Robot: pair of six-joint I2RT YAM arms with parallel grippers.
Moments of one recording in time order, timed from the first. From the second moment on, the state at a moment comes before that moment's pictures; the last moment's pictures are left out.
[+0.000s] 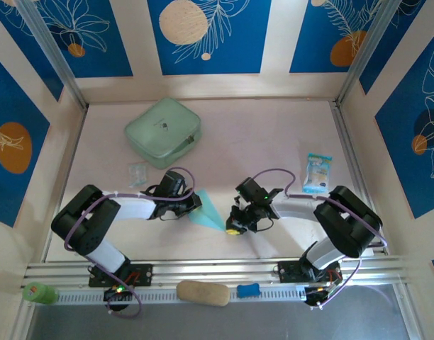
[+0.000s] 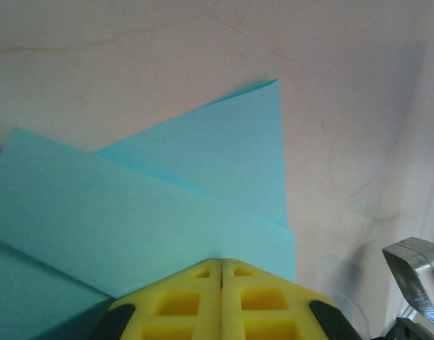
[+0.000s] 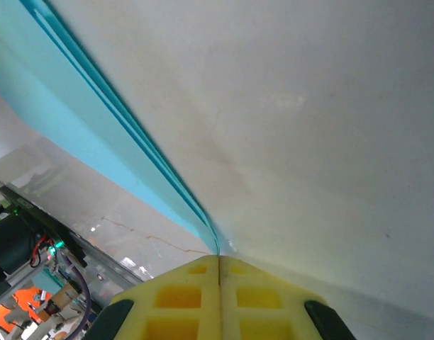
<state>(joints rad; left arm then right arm) -0.62 1.57 0.54 0.17 0.35 -1.06 0.75 1.50 0.60 -0.28 -0.57 1.02</state>
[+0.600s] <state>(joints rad) -0.62 1.24 0.63 -0.05 0.26 -0.98 0.73 1.08 0.68 -0.62 -0.17 0.77</state>
